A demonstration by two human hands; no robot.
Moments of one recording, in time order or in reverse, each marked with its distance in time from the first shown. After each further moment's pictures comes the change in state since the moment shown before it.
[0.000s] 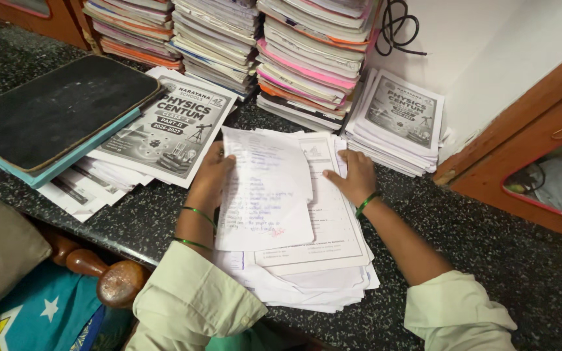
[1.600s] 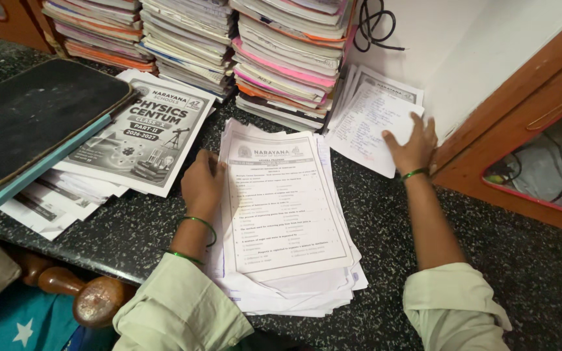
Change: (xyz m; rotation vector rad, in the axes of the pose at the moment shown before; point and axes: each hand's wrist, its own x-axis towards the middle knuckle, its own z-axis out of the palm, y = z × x) left_hand -0.016 -0.004 0.024 1.008 0.365 0.301; right_hand 0.037 0.092 -0.092 -0.043 0.044 0.642
